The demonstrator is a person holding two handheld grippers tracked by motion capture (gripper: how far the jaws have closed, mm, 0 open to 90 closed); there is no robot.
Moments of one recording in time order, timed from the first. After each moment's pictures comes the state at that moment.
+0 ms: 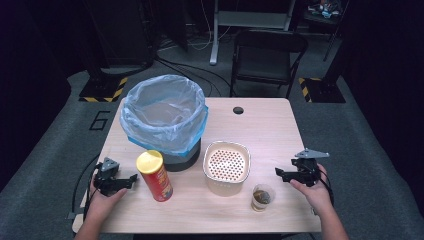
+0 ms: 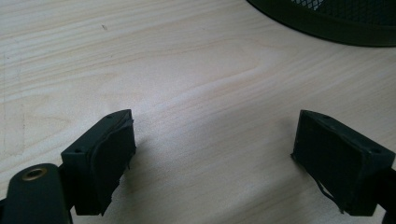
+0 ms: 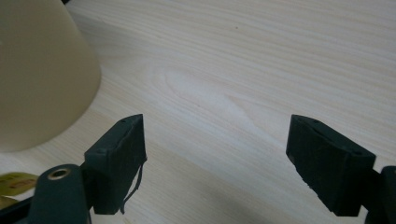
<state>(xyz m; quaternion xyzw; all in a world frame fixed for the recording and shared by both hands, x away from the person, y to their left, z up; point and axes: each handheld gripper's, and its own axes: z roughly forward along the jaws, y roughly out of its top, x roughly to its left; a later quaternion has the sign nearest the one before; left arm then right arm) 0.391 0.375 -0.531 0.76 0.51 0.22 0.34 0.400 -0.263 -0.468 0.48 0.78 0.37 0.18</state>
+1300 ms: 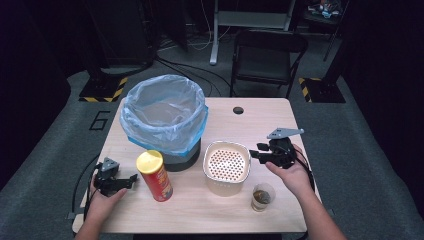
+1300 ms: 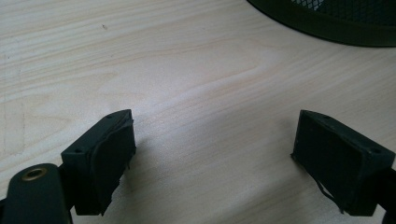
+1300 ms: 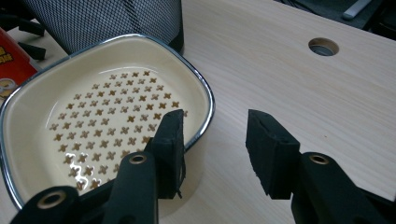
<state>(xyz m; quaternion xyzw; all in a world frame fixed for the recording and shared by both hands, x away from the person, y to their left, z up) 0.391 0.375 -0.531 0.76 0.51 0.22 0.34 0.417 -0.170 -0.388 0.38 0.82 0.41 0.15</state>
